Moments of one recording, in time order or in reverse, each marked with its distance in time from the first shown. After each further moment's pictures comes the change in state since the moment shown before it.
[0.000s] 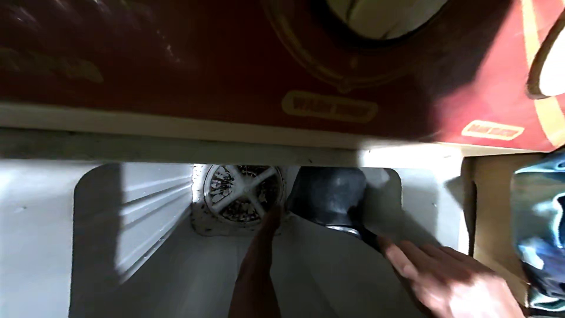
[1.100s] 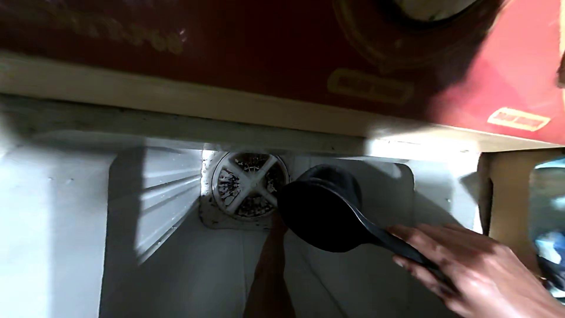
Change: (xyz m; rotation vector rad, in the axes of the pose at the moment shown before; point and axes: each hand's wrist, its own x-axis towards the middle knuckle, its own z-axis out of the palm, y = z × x) left_hand -0.029 0.007 0.015 -0.072 0.129 -0.047; right_hand 0.007 0.025 -0.005 0.298 -0.038 -0.082
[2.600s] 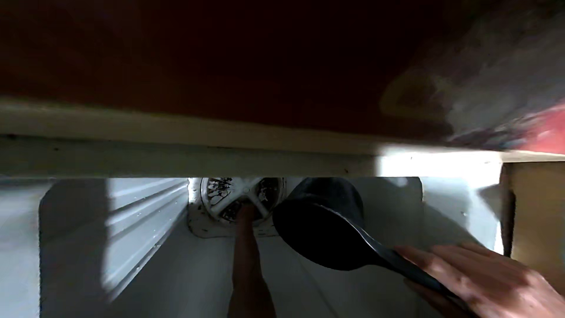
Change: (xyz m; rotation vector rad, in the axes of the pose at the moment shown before) left_hand 0.057 -0.045 -0.068 0.163 0.085 -0.175; right_hand 0.003 -0.002 -0.009 0.038 -0.127 0.028
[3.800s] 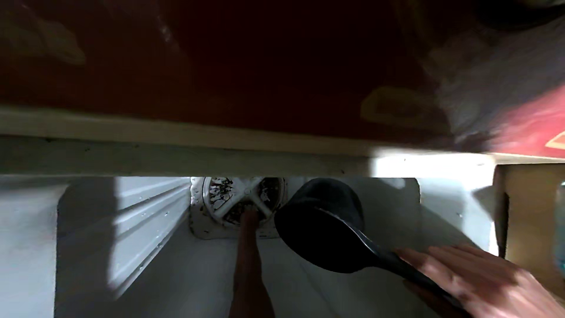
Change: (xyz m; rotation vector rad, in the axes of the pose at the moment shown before) left_hand -0.001 -0.005 0.010 0.084 -0.020 0.027; right_hand -0.001 -0.001 0.002 -0.018 0.005 -0.026
